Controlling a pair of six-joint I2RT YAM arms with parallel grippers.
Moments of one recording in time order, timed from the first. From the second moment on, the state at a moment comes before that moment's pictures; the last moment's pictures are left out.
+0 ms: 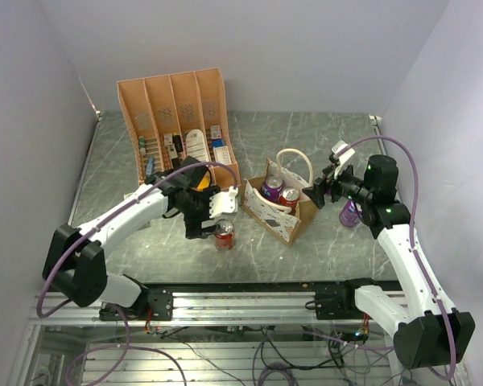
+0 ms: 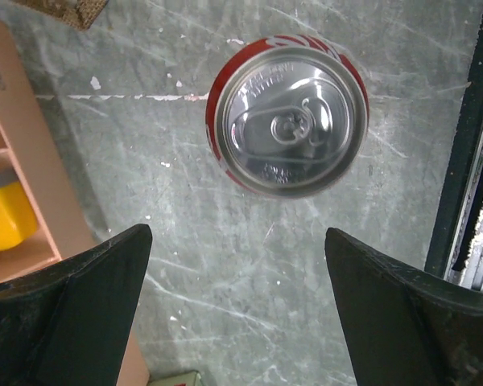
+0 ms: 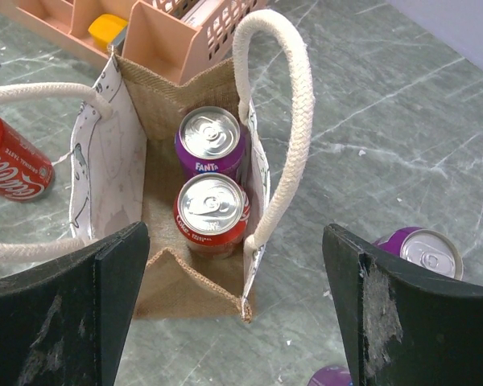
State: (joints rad) left arm -0.58 1.37 1.04 -0.84 0.40 0.92; right arm 0.09 0.95 0.82 -0.30 -0.62 -0.35
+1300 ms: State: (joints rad) left arm -0.70 1.34 1.40 -0.95 0.39 0.89; right arm 0.07 0.95 0.82 -0.30 -0.62 -0.36
